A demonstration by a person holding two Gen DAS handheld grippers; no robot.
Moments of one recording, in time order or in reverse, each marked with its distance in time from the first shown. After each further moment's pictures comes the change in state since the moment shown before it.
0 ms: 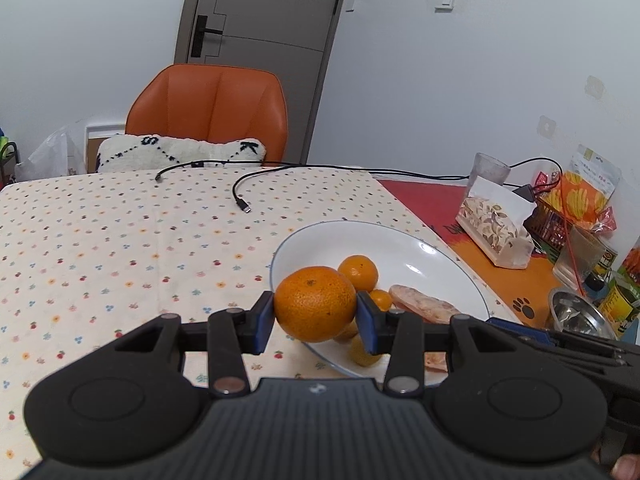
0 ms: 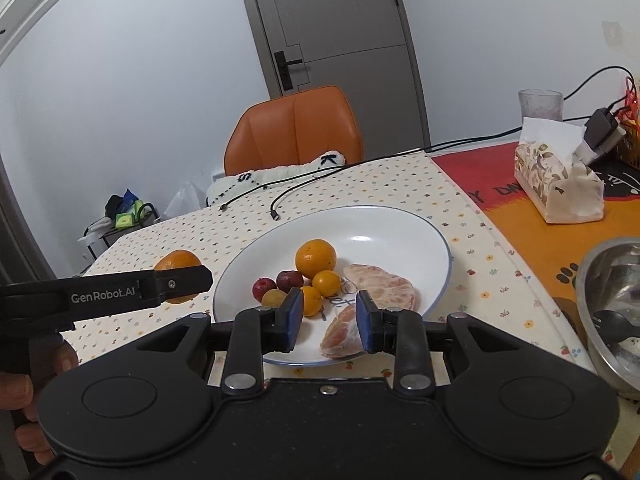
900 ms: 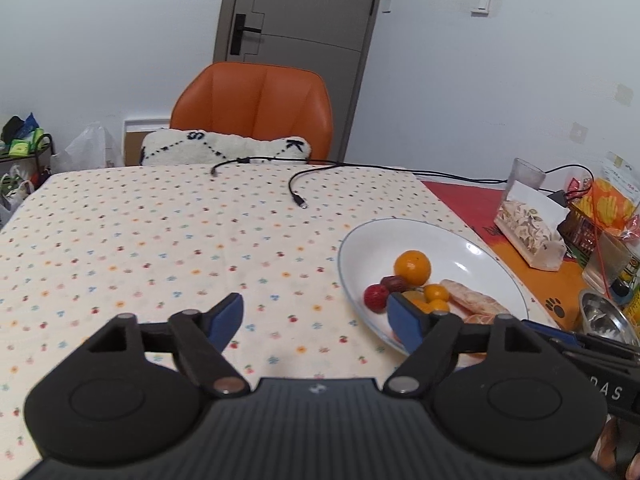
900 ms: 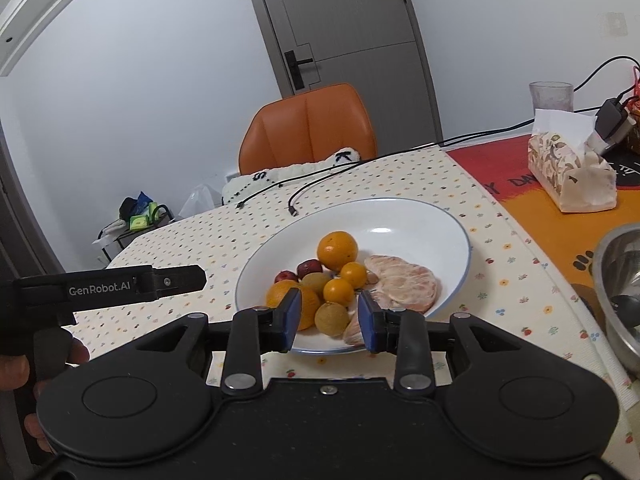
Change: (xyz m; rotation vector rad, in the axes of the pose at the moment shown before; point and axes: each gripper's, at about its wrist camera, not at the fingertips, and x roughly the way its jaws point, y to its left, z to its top) left arm -0.028 0.033 -0.004 -0.035 0.001 0.113; right arm -0.002 0.009 -0.007 0.011 0.004 0.049
